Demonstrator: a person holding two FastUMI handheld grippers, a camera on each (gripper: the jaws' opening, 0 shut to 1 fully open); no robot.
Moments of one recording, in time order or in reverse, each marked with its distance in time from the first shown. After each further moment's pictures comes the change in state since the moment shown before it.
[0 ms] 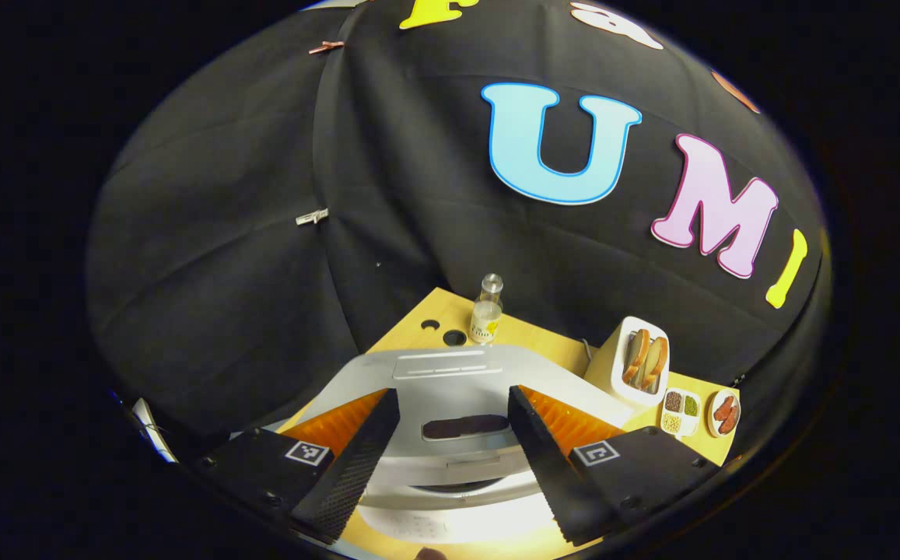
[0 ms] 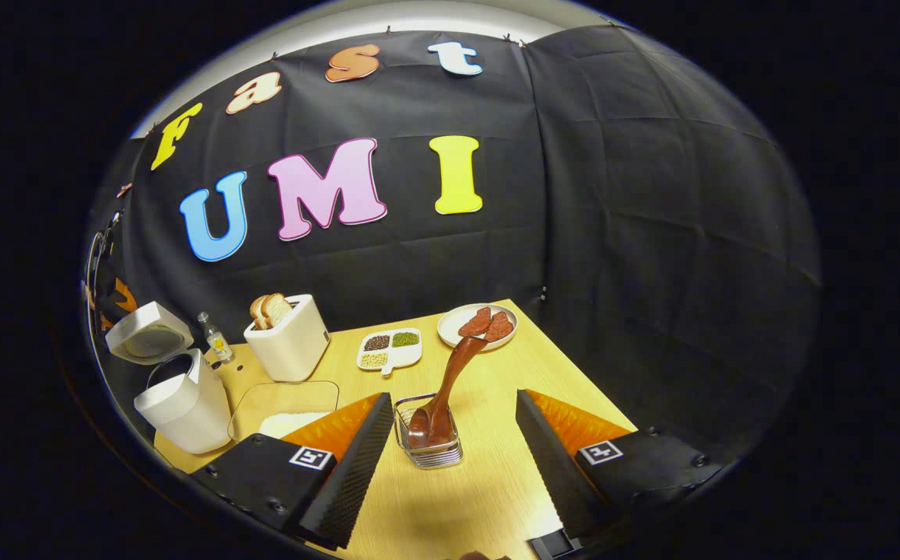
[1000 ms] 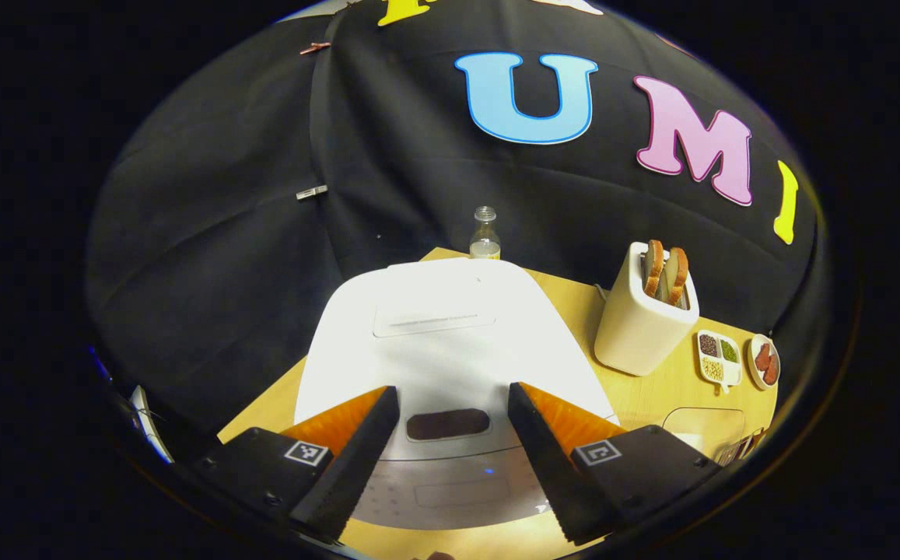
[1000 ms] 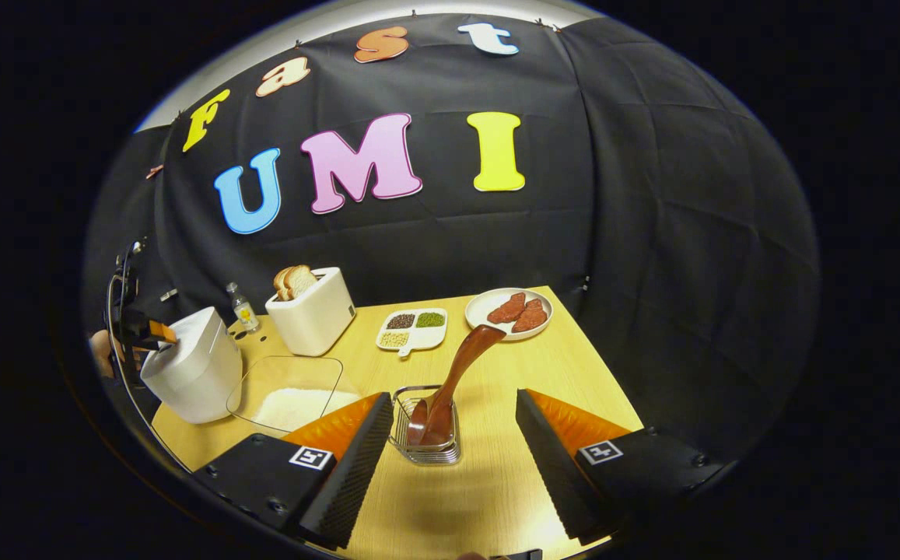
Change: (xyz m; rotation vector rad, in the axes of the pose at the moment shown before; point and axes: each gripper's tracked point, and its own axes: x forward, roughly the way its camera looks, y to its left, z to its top) left arm 0.032 -0.020 -0.120 0.065 -0.021 0.064; right arm 0.032 -0.011 -0.022 -0.061 0.093 0.179
